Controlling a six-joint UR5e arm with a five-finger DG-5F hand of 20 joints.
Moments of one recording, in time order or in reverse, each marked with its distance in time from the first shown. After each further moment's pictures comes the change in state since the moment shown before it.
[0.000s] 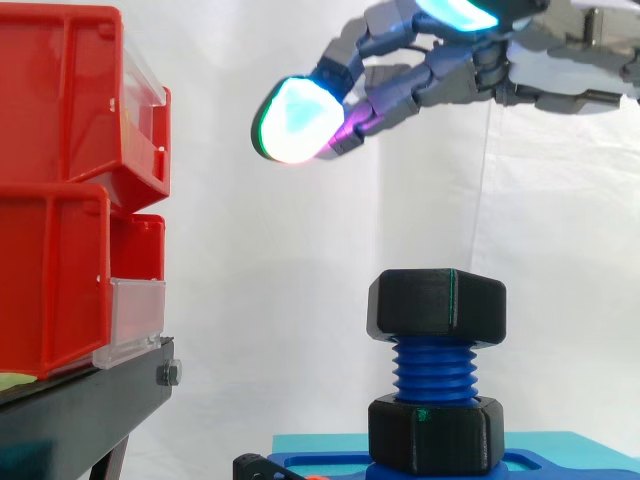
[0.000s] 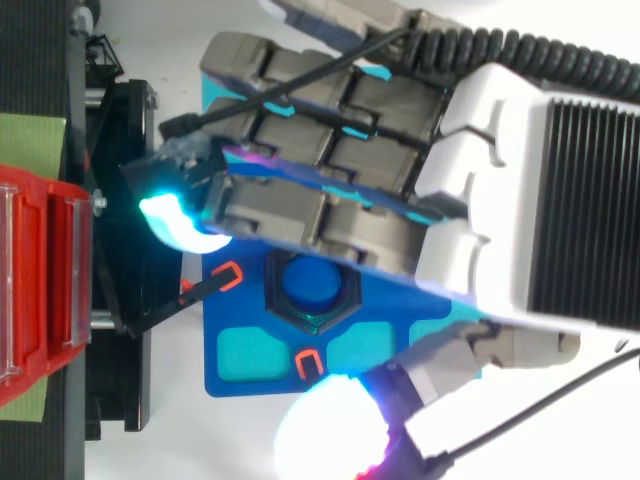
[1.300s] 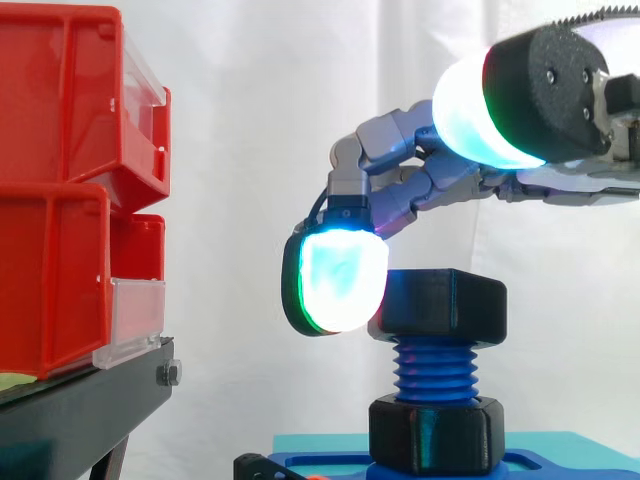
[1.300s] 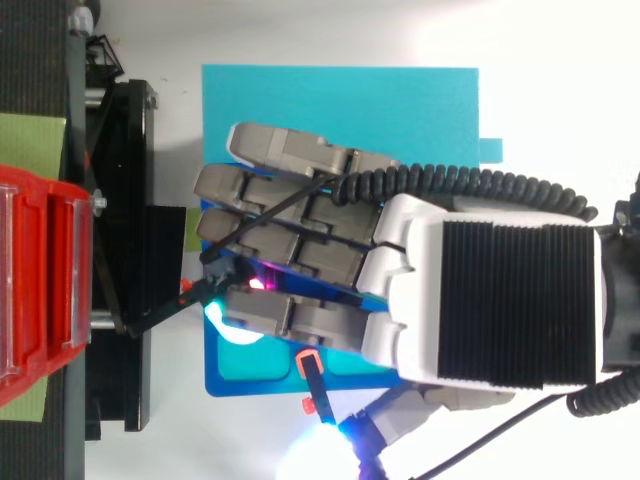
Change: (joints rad) arm 0.021 -0.062 0.000 -0.073 -0.051 0.049
